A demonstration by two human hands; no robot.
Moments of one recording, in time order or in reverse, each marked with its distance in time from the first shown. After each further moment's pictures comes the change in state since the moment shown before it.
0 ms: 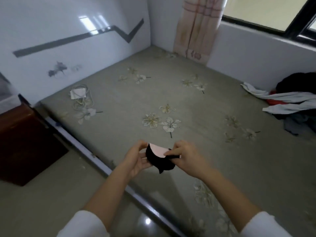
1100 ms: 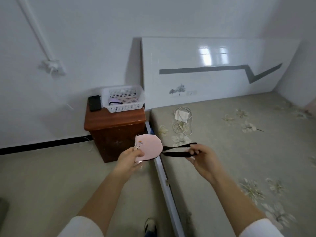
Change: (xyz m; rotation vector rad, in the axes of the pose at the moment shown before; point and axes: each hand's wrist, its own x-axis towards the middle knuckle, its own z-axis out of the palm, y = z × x) left_hand -0.037 0.159 -0.369 -0.322 0.697 0.356; right_hand 0.348 -0.234 0.140 1.577 -0.478 0.493
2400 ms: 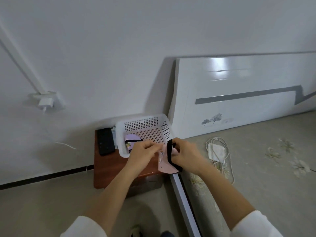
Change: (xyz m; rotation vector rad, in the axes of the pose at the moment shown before) left_hand 0.302 0.260 -0.073 0.418 -0.128 0.345; right_hand 0.346 -0.057 0.276 -1.521 -0.094 -0.294
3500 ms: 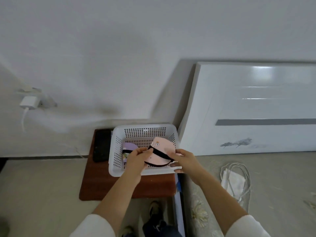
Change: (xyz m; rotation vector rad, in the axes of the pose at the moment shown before) left_hand 0.171 -0.044 0.041 -0.607 0.406 -0.493; right_hand 0.192 0.111 0.005 0.714 -0.316 0.451
